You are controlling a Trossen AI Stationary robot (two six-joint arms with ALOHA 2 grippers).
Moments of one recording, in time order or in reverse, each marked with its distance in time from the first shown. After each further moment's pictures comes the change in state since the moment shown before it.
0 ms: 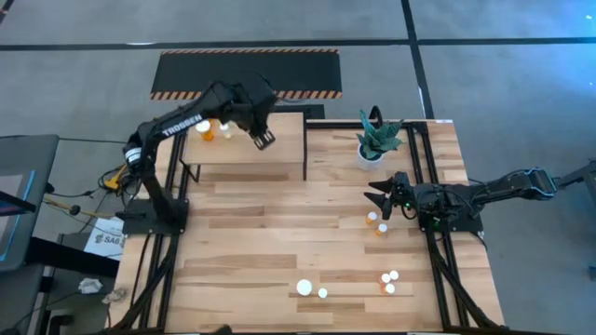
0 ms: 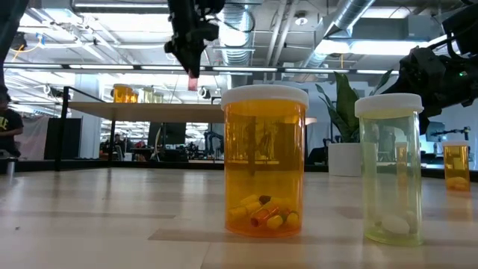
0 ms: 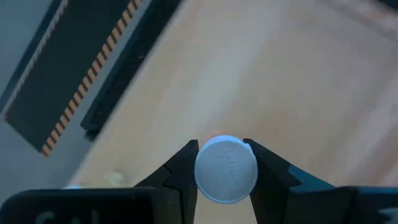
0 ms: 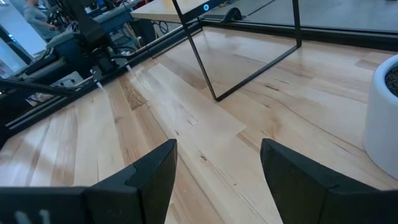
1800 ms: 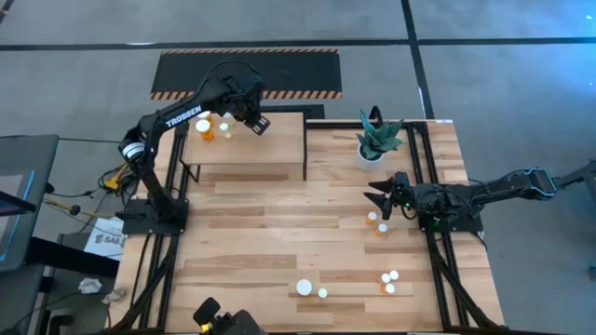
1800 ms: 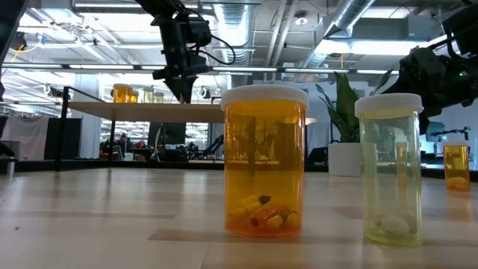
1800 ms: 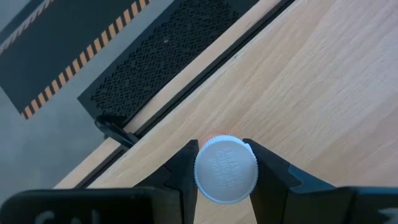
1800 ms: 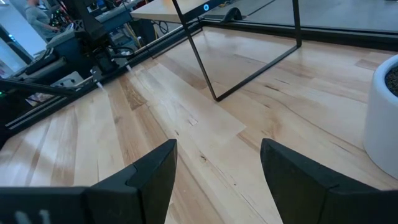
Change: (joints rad) left arm 0.206 0.000 -0.207 0.239 0.046 -0.055; right arm 0.000 0.000 0.000 0.000 0.000 0.000
